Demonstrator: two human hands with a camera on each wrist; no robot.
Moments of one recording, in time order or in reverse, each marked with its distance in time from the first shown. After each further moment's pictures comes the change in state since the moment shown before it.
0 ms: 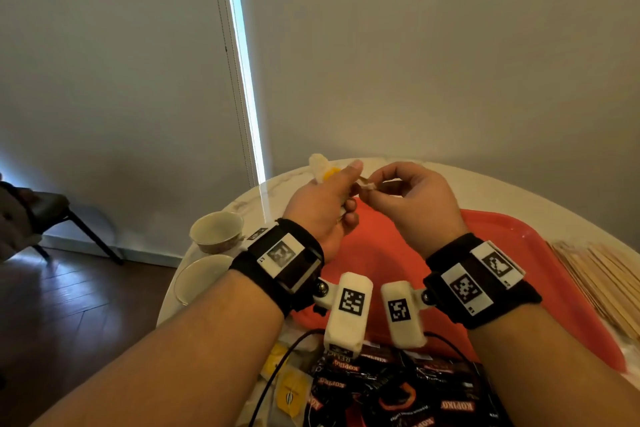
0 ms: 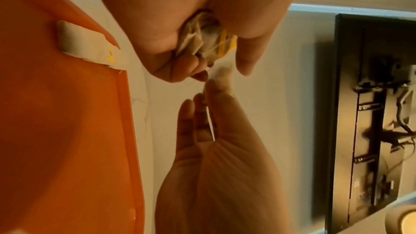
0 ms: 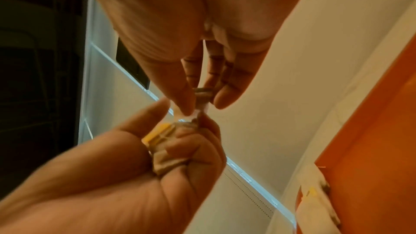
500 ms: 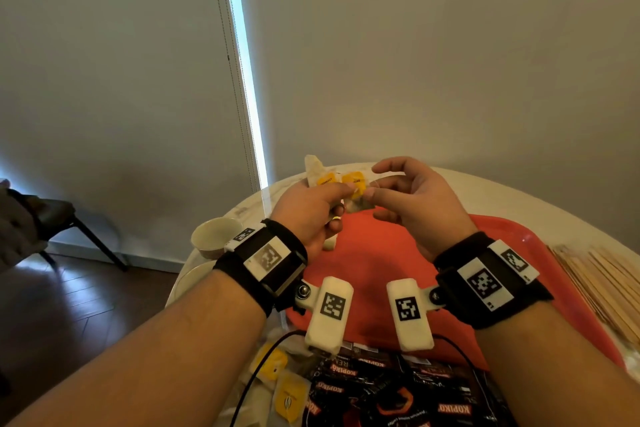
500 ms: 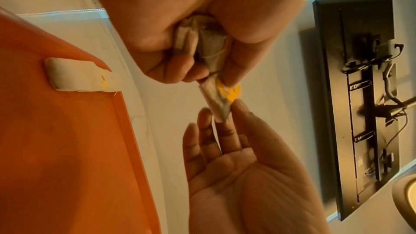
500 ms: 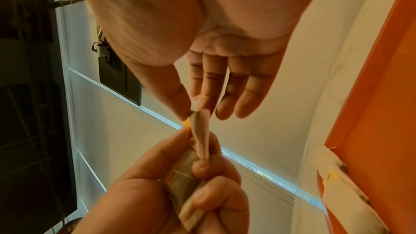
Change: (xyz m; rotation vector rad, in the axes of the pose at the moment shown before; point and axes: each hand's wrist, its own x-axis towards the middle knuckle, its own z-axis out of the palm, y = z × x) left_hand -0.008 0.012 -0.009 0.222 -0.003 0.098; right_hand 0.005 -0.003 -0.011 0.281 -0.112 0.157
